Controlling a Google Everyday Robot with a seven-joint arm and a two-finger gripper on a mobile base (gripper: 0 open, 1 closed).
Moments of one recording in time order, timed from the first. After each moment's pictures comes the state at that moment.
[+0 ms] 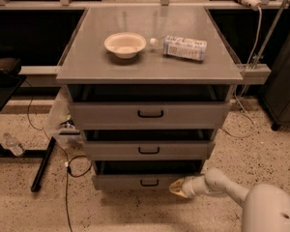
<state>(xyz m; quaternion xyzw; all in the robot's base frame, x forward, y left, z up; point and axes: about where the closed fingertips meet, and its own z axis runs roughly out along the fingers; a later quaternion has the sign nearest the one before) 0.574 -0.170 0.182 -0.62 0.69 0.18 0.33</state>
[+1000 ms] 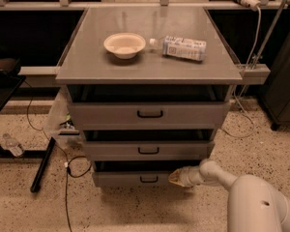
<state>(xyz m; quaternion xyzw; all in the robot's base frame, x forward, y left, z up) 0.641 -0.168 0.184 -0.63 0.69 0.13 0.33</state>
